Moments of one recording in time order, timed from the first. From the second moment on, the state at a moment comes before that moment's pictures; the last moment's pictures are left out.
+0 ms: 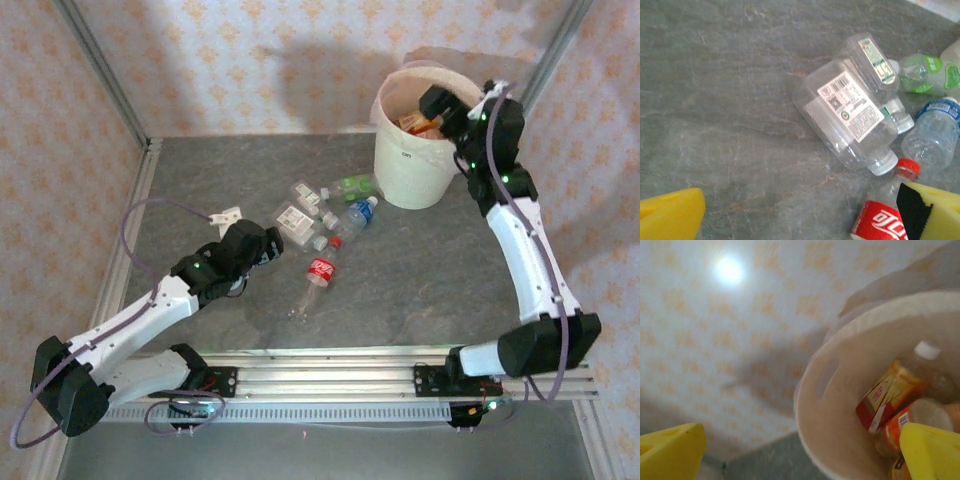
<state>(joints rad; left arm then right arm) -0.62 1.05 0.80 -0.56 -0.43 -0.84 0.12 1.34 1.45 -0.26 -0.13 0.61</state>
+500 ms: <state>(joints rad) -0.59 0.97 0.74 -0.75 -0.51 -1.05 0.60 1.32 1.19 -0.58 -0.37 -0.33</state>
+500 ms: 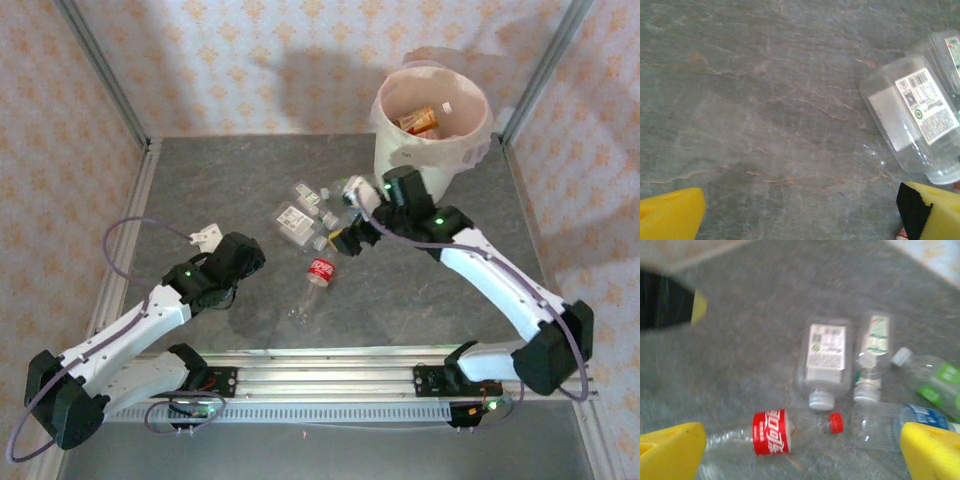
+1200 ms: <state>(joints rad) -0.56 0.86 0.64 -0.79 -0.60 -1.17 1.06 1.77 1.19 -0.61 -0.01 -1.09</state>
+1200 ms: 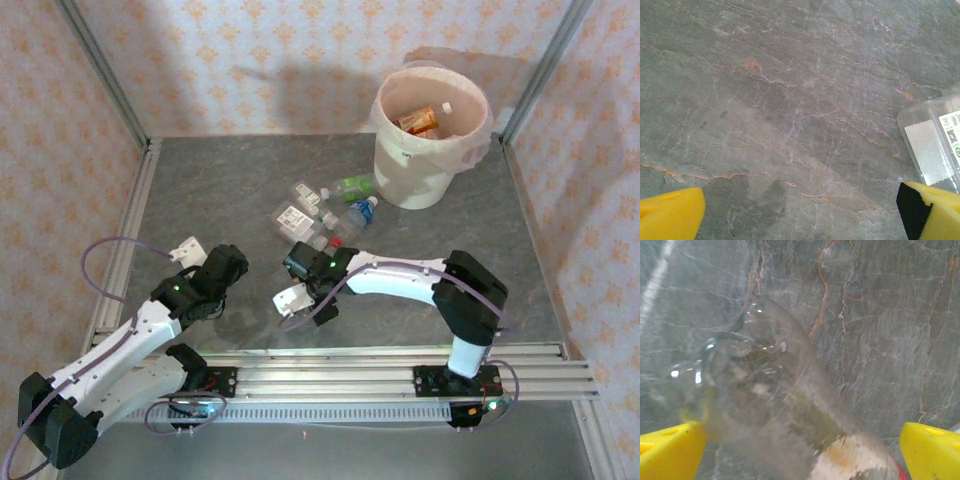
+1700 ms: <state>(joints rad) -0.55 0.91 0.63 -0.76 -0.60 -1.17 1.07 1.86 1.18 -0.57 -0.02 -1.21</state>
